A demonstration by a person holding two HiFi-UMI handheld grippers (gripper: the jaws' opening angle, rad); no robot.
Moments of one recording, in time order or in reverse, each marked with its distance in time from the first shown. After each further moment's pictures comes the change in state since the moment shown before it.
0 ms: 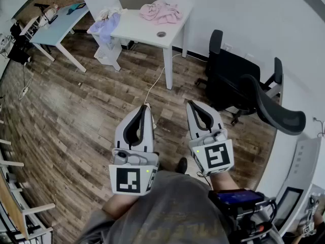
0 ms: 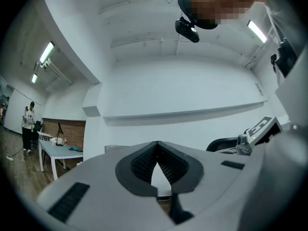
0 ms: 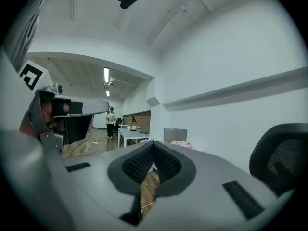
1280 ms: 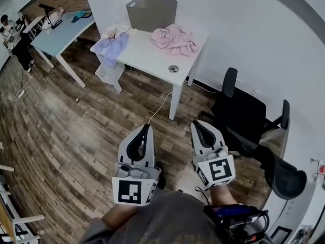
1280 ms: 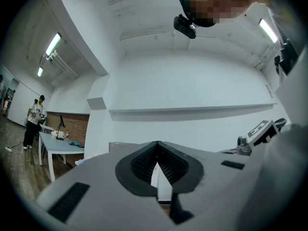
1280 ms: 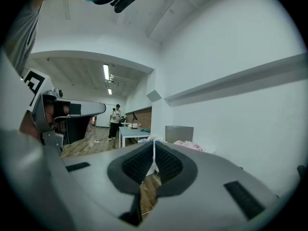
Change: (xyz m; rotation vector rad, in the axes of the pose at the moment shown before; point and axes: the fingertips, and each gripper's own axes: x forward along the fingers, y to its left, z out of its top) left arm 0.136 0.117 -0.049 -0.059 0.012 0.045; right arm 0.178 -0.049 -0.020 0.017 0.028 0.072
